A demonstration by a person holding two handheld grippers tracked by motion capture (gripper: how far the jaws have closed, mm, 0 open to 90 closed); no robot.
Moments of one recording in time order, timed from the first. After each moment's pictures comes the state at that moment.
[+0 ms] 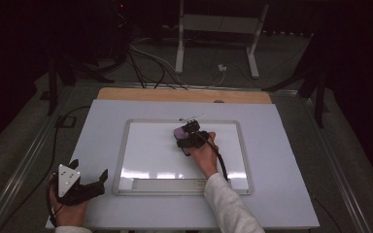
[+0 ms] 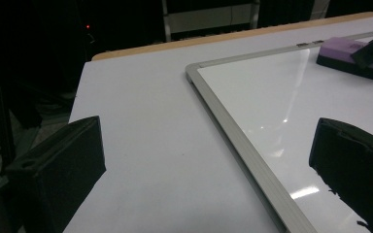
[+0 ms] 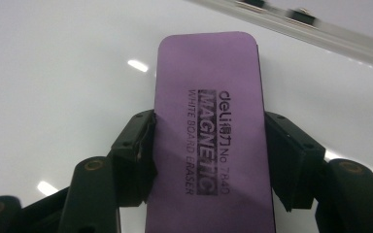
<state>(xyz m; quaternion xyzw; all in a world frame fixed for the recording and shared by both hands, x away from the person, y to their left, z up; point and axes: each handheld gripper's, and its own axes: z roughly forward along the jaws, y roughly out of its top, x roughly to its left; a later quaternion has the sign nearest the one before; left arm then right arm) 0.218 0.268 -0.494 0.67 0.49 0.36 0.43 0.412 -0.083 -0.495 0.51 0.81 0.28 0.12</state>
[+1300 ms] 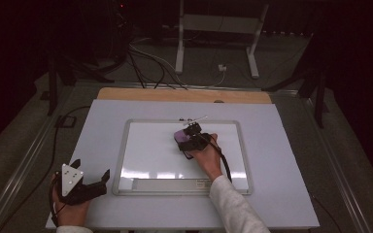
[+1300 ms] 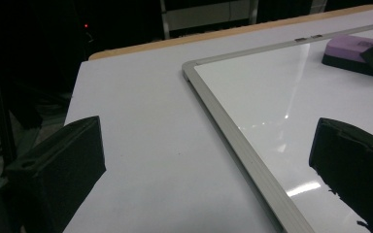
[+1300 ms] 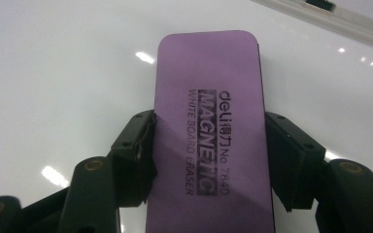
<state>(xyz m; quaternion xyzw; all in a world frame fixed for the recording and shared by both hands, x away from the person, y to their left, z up) 0.219 0.264 -0.494 0.68 0.48 0.36 0.42 0.402 -0.082 -0.492 0.48 0.83 0.27 0.11</state>
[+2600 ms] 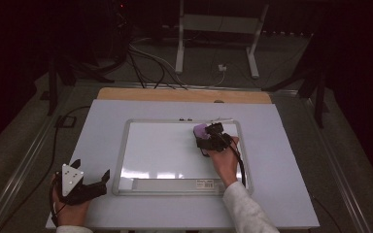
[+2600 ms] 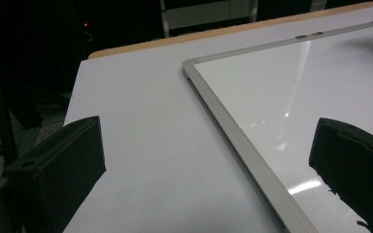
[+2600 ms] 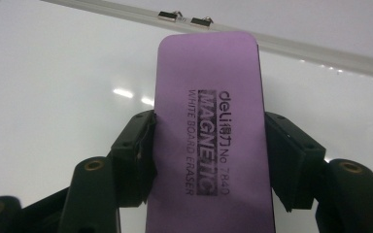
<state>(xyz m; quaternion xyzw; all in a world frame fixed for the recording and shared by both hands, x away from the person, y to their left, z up) 0.220 0.264 -0.495 0.68 0.48 0.36 0.42 0.378 -0.143 -0.469 0.54 0.76 0.31 0.16</state>
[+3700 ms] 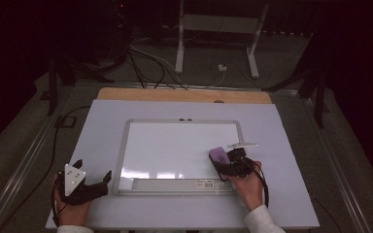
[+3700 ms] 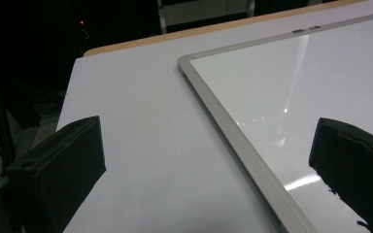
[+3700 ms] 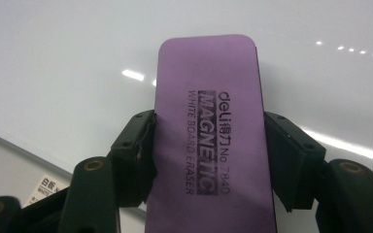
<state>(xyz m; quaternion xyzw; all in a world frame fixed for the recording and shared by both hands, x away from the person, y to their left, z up) 0.221 0.260 -0.497 0.69 0.48 0.36 0.41 0.310 -0.203 -0.487 0.54 0.78 0.30 0.12</state>
